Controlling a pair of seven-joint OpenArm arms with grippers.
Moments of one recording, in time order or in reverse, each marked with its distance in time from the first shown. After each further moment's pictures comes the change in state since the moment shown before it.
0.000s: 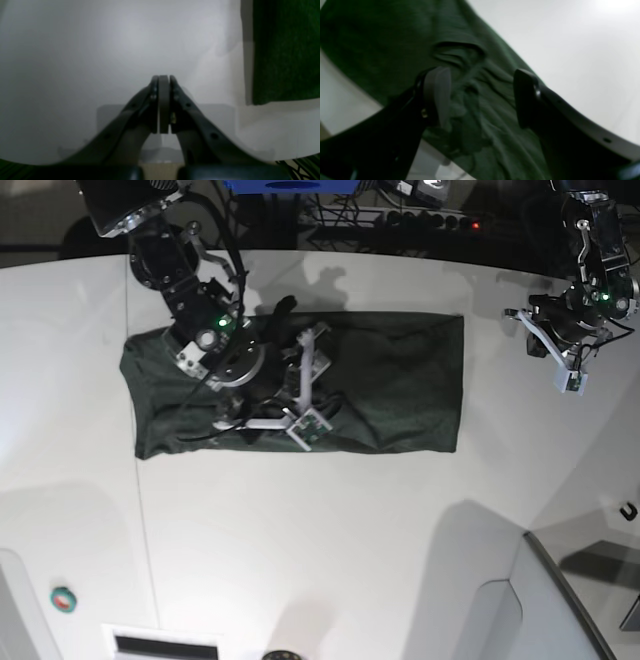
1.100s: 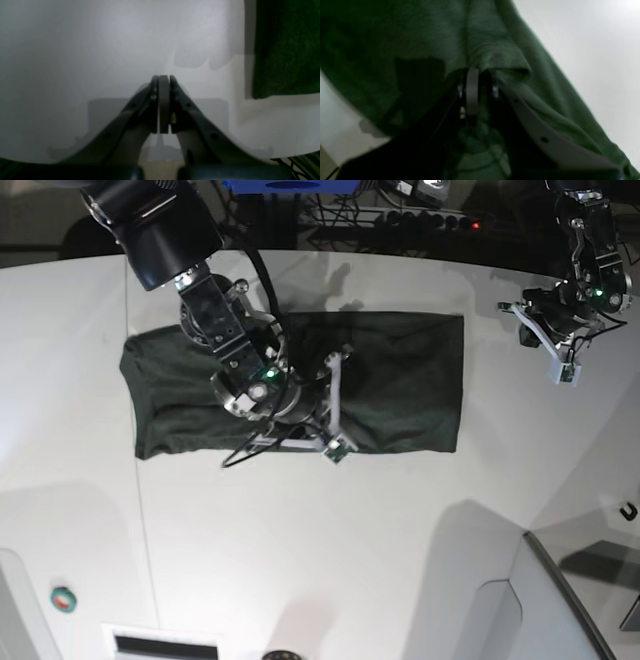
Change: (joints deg) left arm -0.1 1.1 0.1 -2.9 0.0 -0.2 0.0; right arm 11.3 -6.8 1.7 -22.6 0.2 -0.2 0.6
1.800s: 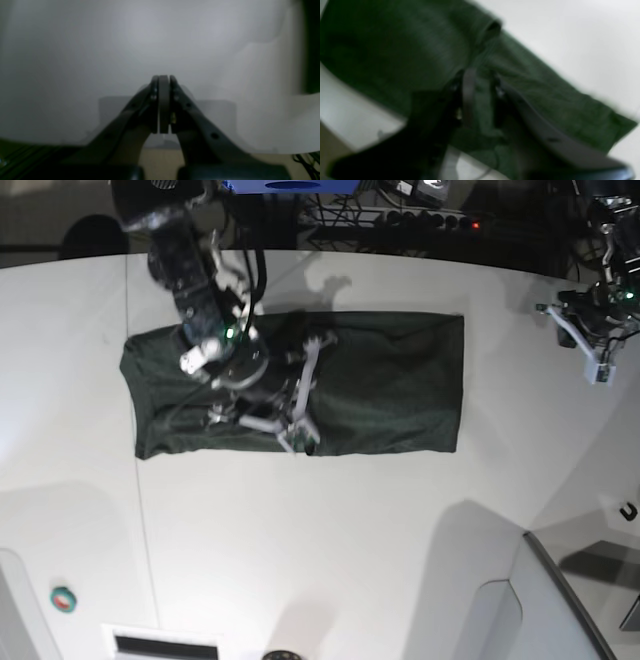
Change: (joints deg) left arm 1.2 -6.6 -3.6 -3.8 -0.1 0.0 -3.5; right arm -14.5 -0.7 6.3 21.6 -0.9 -0.3 -6.3
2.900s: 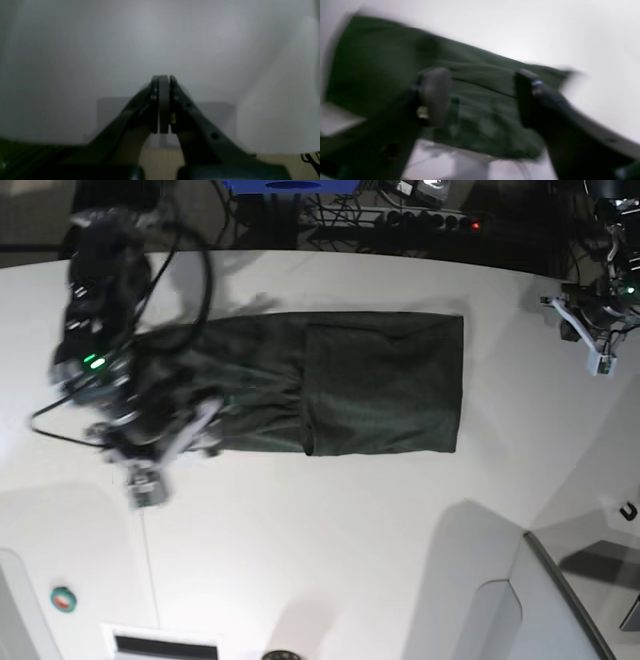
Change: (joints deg) left arm -1.1 -2.4 4.0 -6.4 0.0 -0.2 -6.3; right arm 4.3 1.0 28.1 11.5 15.9 0.3 -14.9
